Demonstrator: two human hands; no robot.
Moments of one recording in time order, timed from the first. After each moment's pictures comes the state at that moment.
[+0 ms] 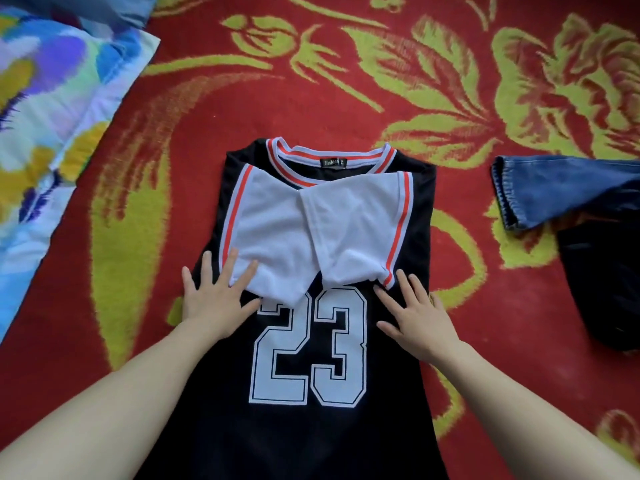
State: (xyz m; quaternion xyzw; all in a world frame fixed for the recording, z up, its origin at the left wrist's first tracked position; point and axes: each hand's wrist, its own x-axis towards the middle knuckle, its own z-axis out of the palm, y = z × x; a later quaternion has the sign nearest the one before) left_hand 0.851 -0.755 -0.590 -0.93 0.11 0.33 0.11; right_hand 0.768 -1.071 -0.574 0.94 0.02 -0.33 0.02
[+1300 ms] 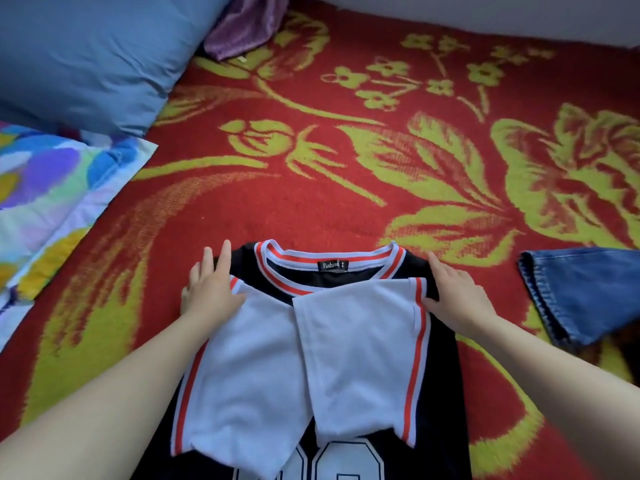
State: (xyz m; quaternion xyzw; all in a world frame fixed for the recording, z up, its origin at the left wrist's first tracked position) left_hand 1.034 -0.799 -0.586 -0.97 -0.06 0.20 -0.15; right_hand 0.965 -1.137 -0.565 0.96 -0.14 -0.22 -0.06
